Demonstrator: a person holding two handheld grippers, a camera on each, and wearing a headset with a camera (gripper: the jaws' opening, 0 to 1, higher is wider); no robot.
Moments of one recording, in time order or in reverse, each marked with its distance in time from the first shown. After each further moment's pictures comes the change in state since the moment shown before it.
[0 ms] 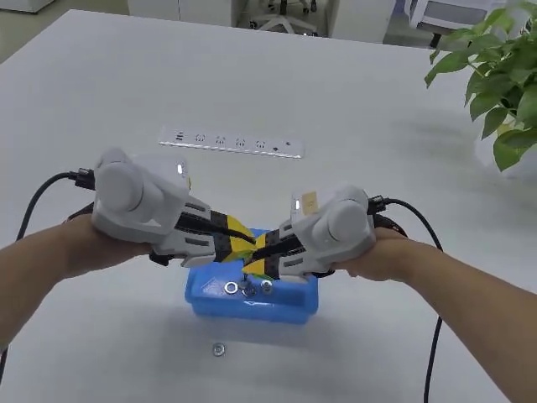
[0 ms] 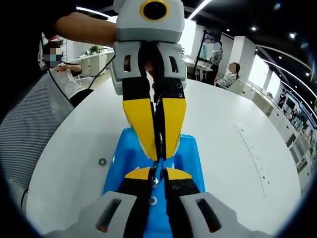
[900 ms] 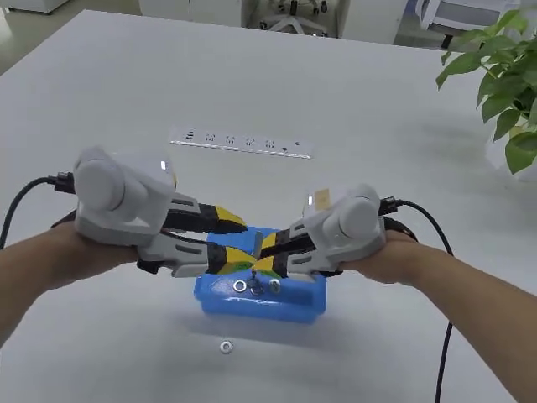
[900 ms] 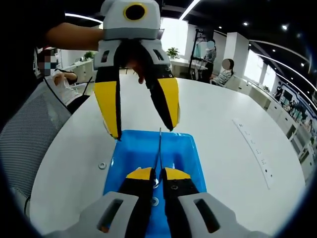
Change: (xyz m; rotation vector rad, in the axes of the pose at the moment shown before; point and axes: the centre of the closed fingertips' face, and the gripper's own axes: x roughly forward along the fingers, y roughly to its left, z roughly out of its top) left arm -0.017 -0.001 0.000 -0.095 -0.024 0.060; right arm 0.000 -0.002 -0.001 0.059 -0.018 -0.012
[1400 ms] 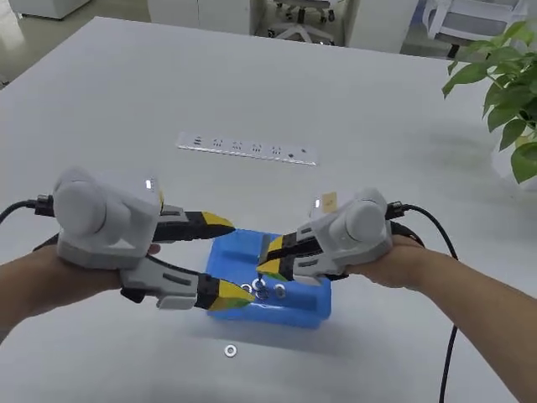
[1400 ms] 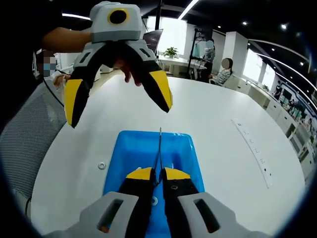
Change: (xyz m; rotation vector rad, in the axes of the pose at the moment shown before) left arm -0.020 -0.017 -0.002 -0.044 -0.024 0.030; right arm -0.002 -0.001 0.000 0.011 0.002 -0.008
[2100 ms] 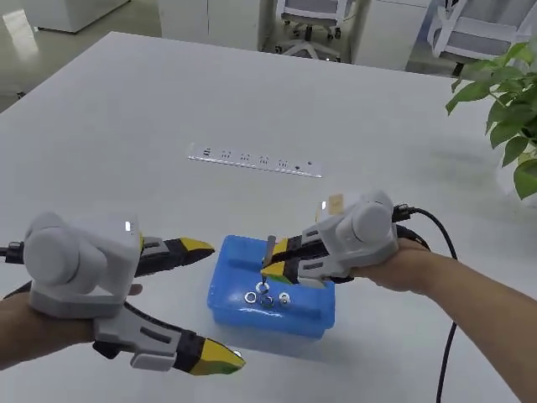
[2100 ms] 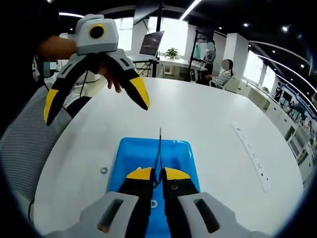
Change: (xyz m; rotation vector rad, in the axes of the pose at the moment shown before) left arm -0.027 -0.034 -0.012 -0.061 -0.003 0.032; right arm -0.006 0.000 0.016 -0.012 -0.003 0.000
